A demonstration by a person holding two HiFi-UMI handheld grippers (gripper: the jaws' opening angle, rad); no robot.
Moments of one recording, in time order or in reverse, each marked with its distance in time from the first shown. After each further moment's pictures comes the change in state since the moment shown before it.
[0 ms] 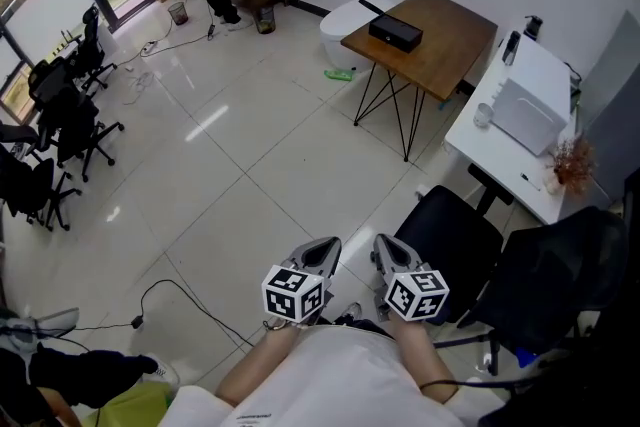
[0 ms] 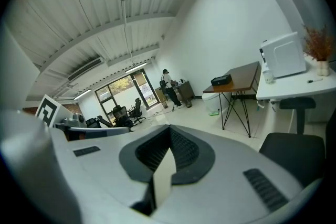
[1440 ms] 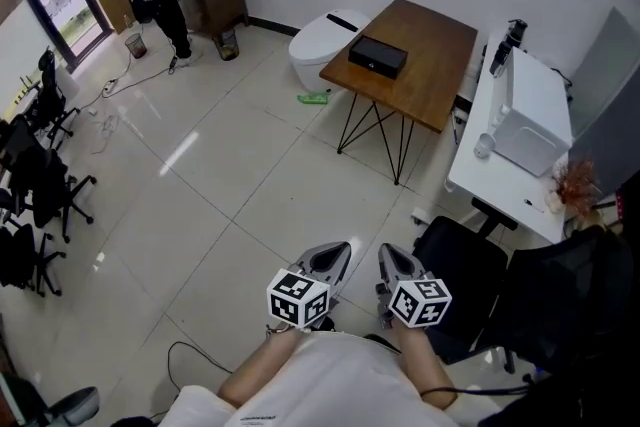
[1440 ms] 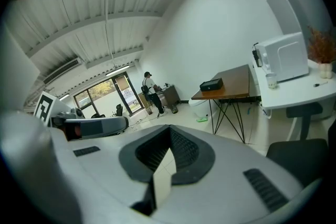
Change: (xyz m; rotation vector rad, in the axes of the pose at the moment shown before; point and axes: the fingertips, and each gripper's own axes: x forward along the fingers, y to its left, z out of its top) left arm 0.122 0.117 0.127 0.065 0.020 -0.250; right arm 0.169 -0.047 0.082 0.060 -0.047 -0.180
